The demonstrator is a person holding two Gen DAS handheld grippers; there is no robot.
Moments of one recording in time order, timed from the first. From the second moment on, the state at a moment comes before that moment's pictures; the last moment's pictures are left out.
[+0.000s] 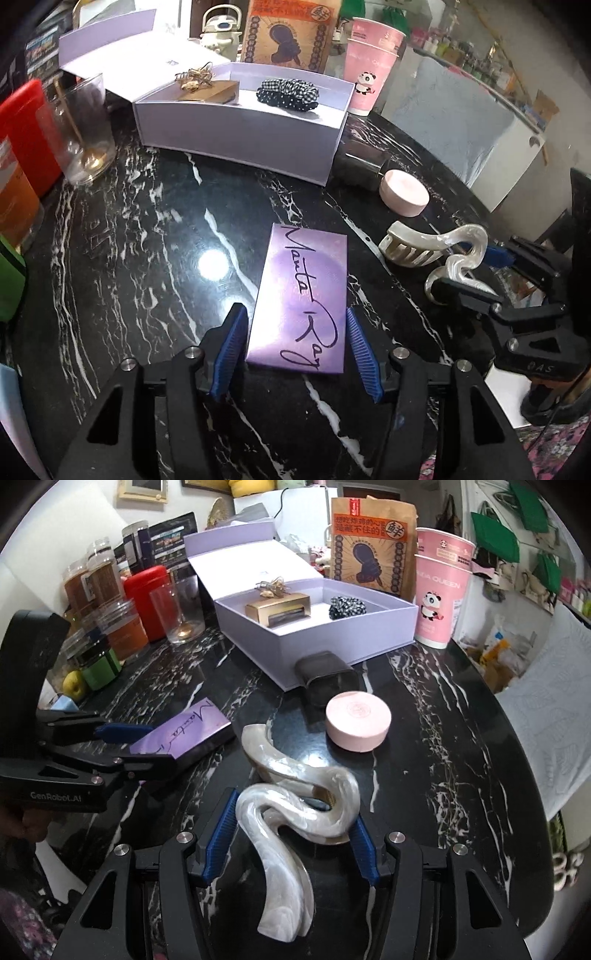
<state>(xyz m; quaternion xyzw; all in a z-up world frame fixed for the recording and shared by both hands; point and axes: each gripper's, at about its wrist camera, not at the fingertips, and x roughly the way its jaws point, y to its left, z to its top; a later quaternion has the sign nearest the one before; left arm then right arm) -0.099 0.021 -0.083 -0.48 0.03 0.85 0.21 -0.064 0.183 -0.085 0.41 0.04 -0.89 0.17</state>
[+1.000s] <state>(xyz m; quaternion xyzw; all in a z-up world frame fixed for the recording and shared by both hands) -0.111 0.021 -0.084 -0.46 -0.03 0.86 0.22 -0.076 0.176 -0.098 0.41 0.03 -0.90 0.17</state>
